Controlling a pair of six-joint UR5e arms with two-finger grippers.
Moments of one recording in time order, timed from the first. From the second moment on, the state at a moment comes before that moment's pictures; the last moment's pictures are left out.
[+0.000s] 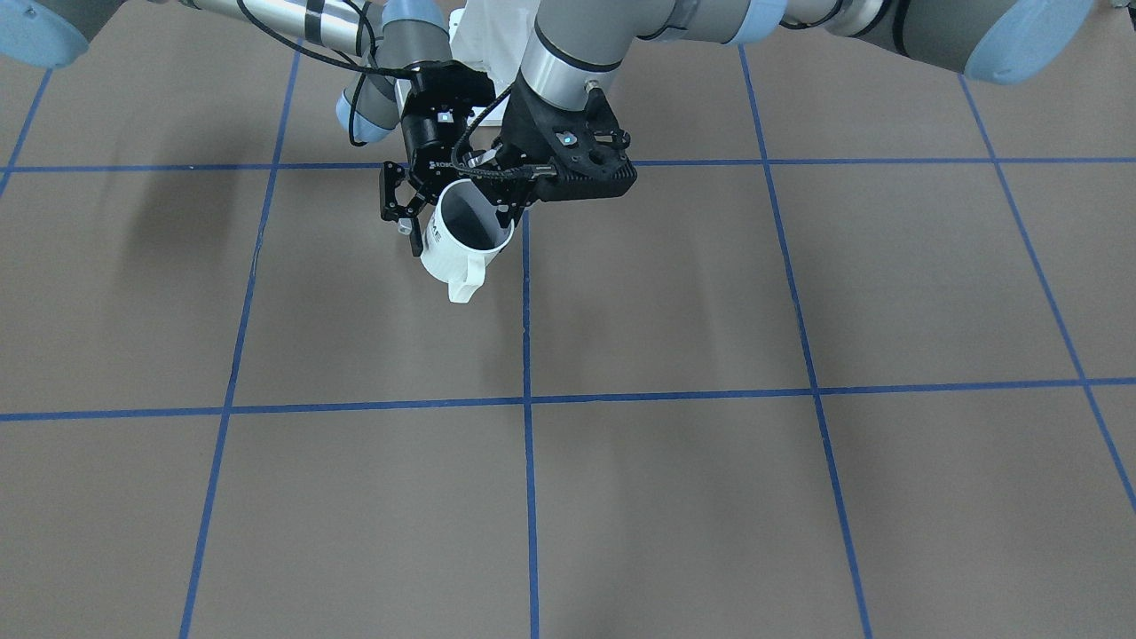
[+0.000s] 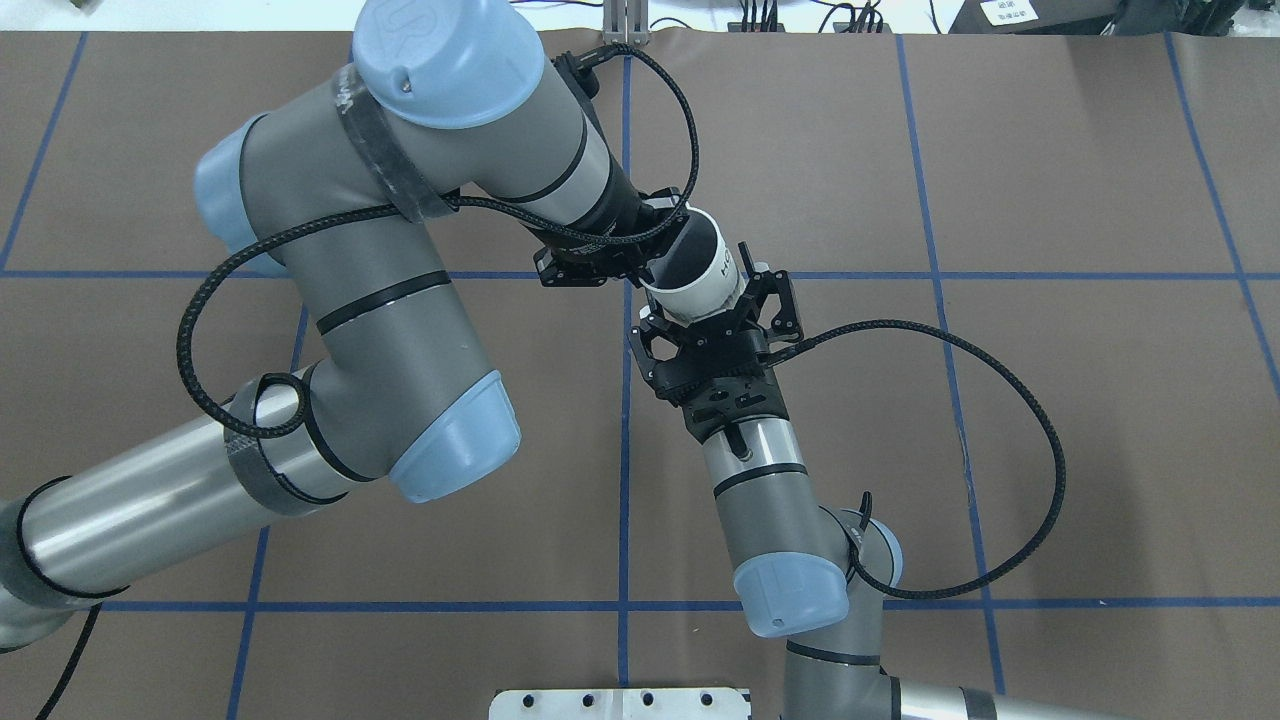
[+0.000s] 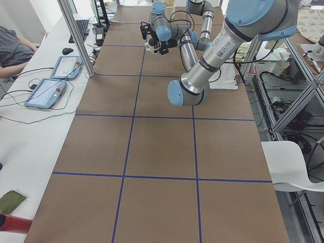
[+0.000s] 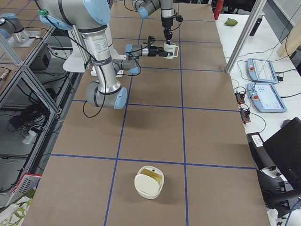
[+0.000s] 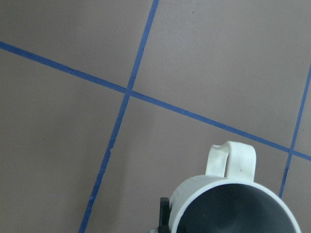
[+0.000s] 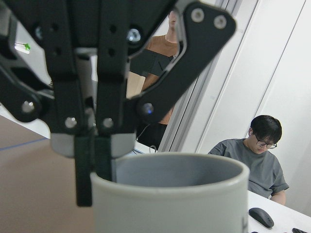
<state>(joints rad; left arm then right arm) -0.64 -2.46 -1.72 -1.59 -2.02 -1.57 0.21 -1.03 1.54 -0.44 0.42 0.35</state>
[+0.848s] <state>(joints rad) -0.66 -2.47 -1.71 -1.59 -2.01 -1.56 0.13 -1.05 1.58 -0.44 0.37 0.32</state>
